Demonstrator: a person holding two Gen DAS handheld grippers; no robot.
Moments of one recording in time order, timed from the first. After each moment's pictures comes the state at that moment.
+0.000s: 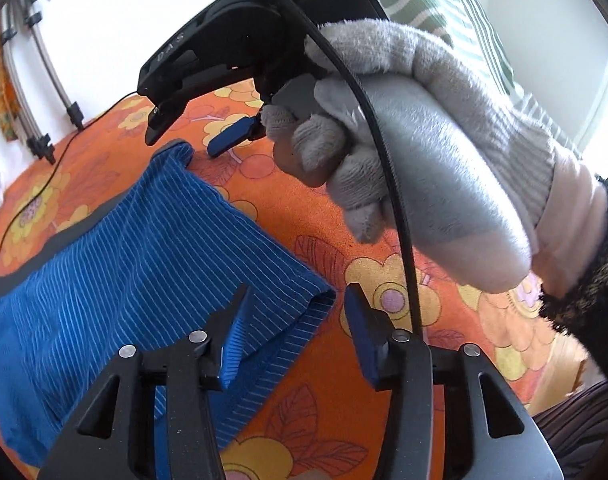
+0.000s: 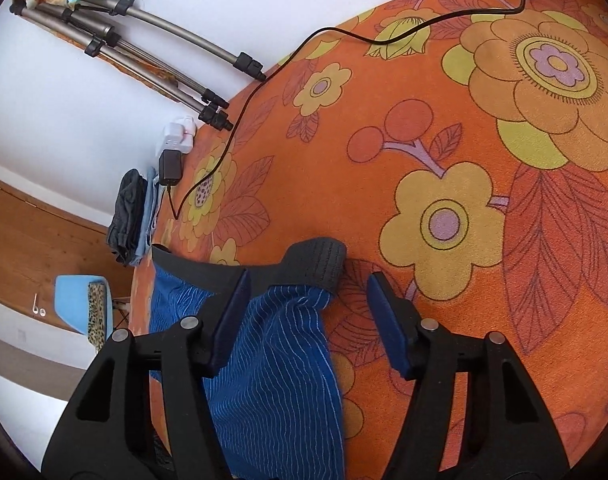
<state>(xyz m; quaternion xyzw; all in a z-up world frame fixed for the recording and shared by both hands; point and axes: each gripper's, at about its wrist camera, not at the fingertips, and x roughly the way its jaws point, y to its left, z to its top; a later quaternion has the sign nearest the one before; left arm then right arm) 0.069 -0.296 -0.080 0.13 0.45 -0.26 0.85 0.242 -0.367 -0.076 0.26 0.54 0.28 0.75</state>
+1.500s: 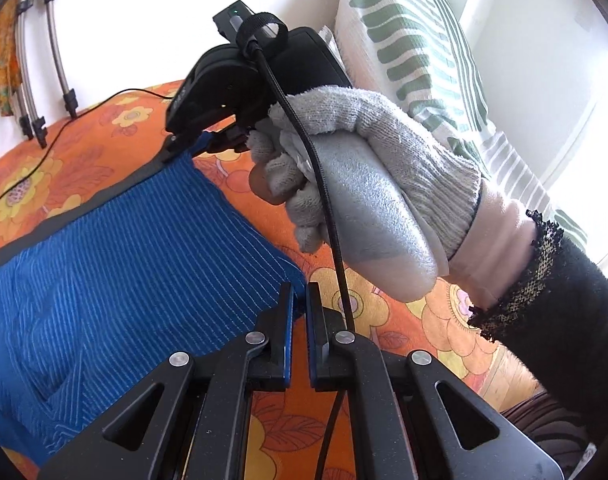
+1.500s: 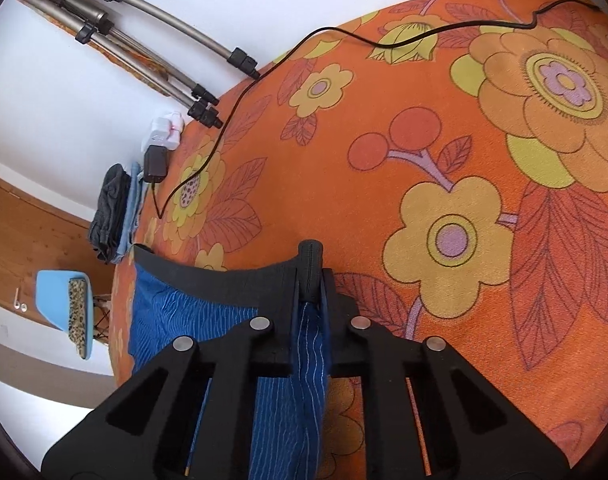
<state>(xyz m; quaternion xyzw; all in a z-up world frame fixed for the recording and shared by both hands) 0.039 -0.229 -0.038 0.04 0.45 -0.30 0.84 0.248 -0.352 -0.075 0.22 0.54 0.25 0.77</state>
